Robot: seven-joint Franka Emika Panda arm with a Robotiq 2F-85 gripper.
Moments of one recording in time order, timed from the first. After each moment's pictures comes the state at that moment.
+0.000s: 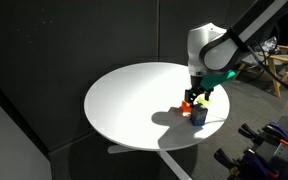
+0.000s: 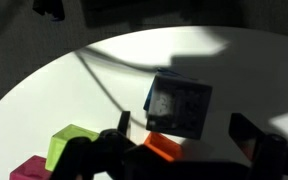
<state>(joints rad) 0.11 0.21 0.04 -2.39 -0.13 2.42 0.45</state>
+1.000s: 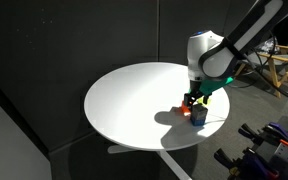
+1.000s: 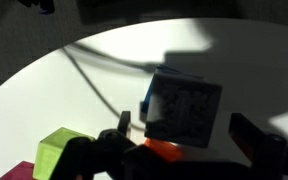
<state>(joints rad) 0.11 0.27 0.03 -2.39 -0.13 2.50 0.45</state>
